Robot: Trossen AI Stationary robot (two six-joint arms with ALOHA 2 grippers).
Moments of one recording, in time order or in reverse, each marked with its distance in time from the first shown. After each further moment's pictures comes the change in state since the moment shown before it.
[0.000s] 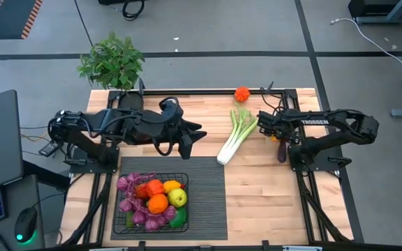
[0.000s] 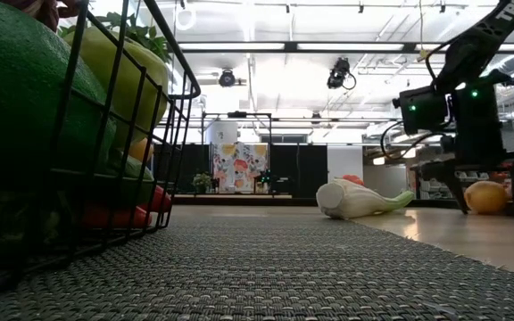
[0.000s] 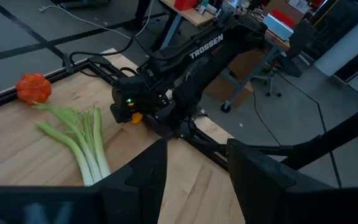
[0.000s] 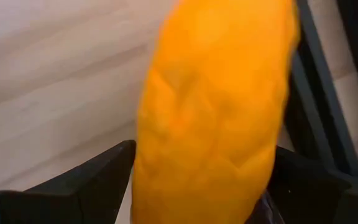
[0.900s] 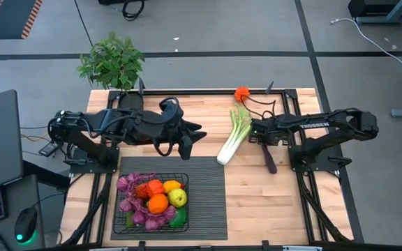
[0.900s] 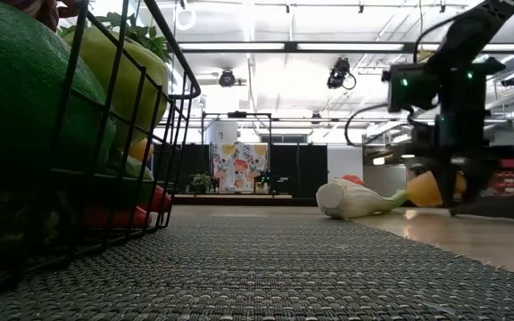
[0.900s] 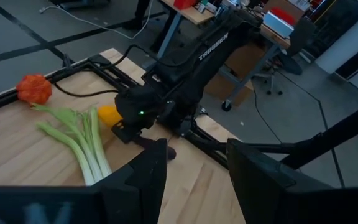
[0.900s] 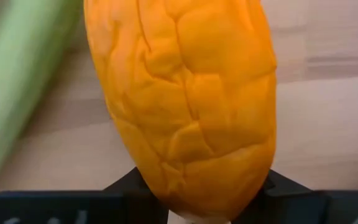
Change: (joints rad) left arm -0.004 0.000 -0.001 -0.003 -0.001 0.010; right arm 0.252 0.003 0.073 0.081 -0.122 -0.093
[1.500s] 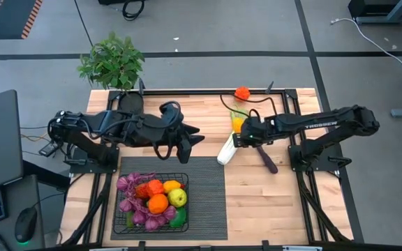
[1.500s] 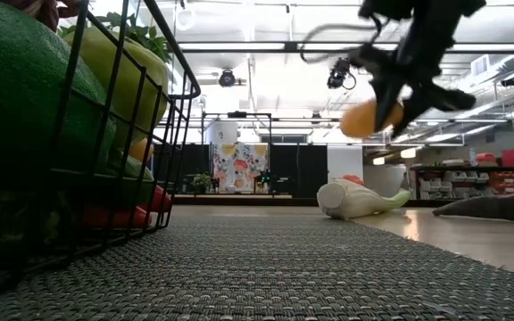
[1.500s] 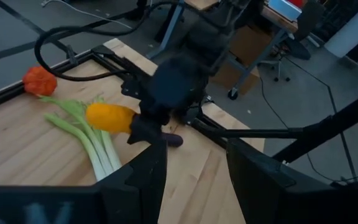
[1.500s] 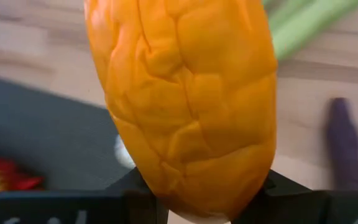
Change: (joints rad) left arm -0.018 0.000 0.000 -0.054 0.000 0.010; right arm 0.276 0.000 0.344 -0.004 0.022 -0.004
